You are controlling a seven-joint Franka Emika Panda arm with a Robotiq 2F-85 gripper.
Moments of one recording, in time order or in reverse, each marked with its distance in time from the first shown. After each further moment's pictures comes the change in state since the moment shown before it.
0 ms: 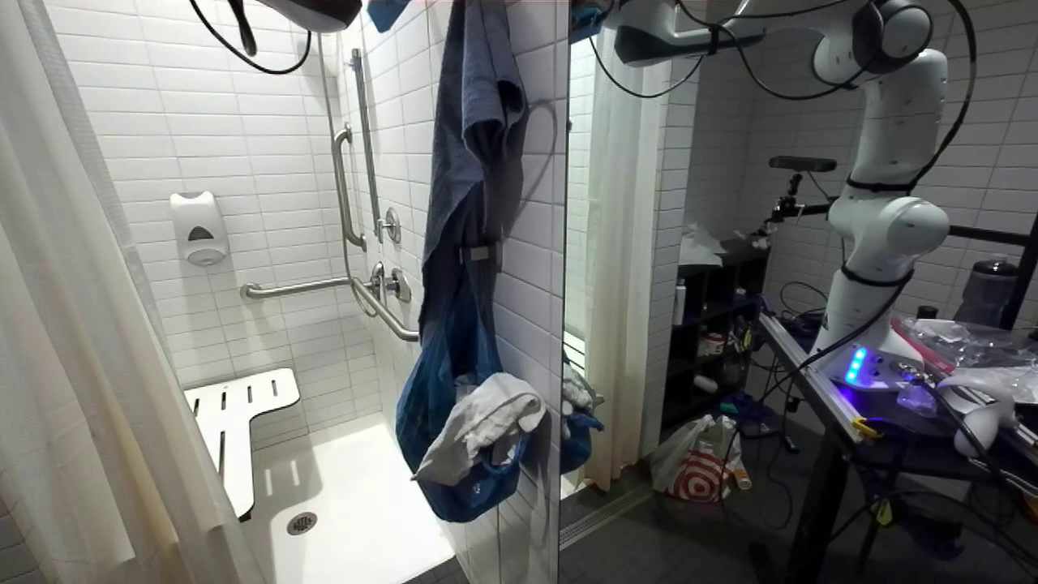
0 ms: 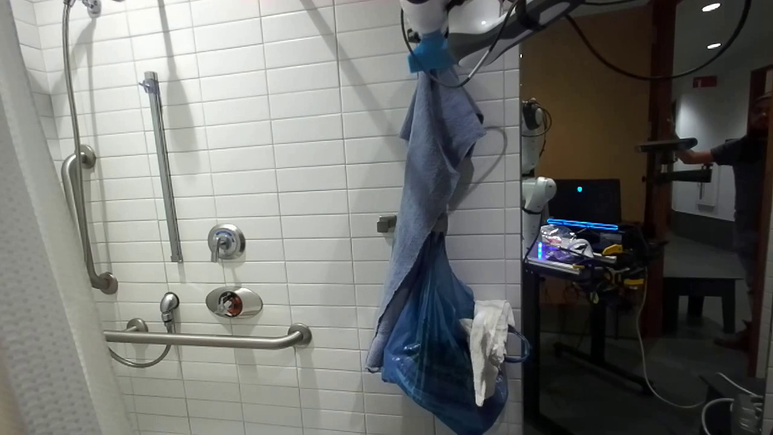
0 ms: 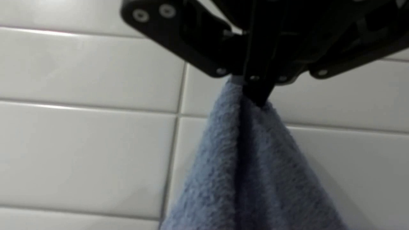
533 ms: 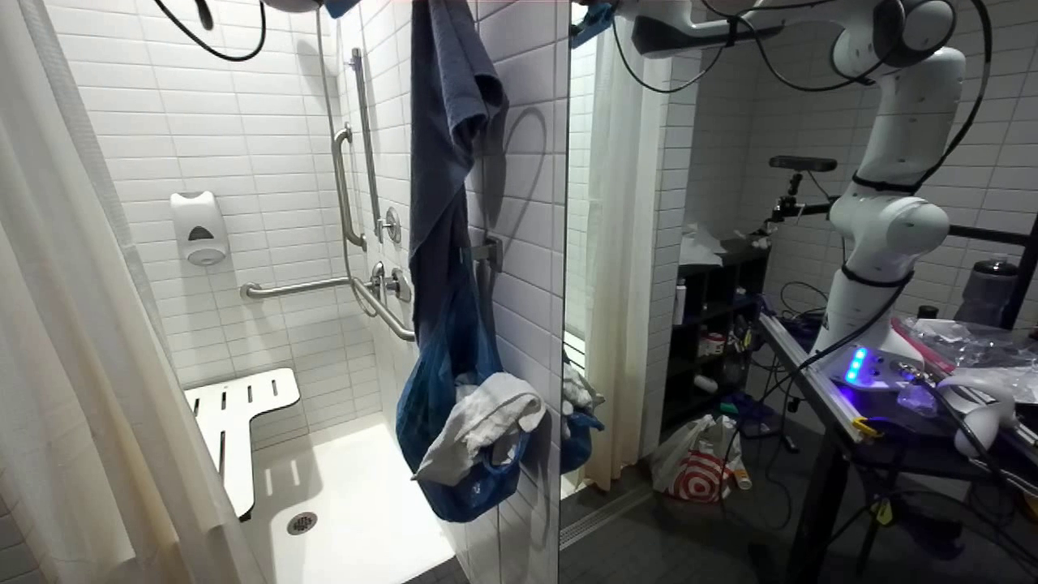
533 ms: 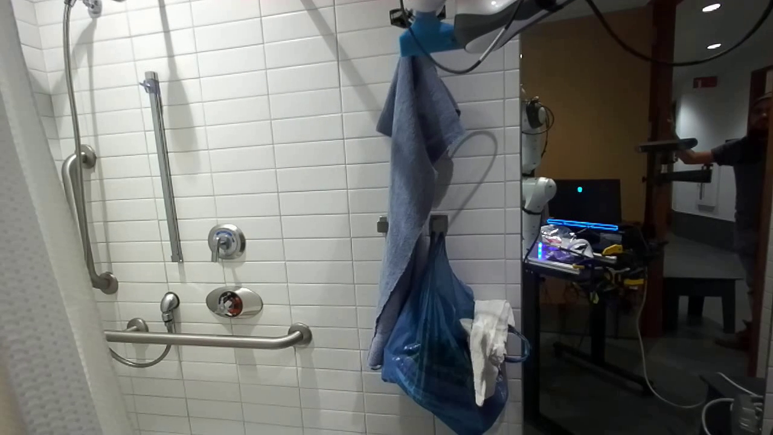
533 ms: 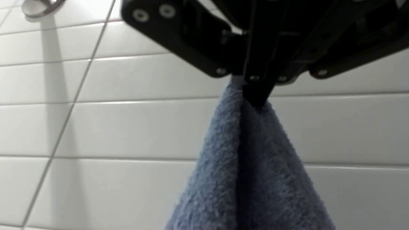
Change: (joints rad) arm 0.012 -0.098 0.015 -0.083 -0.002 0.214 0.001
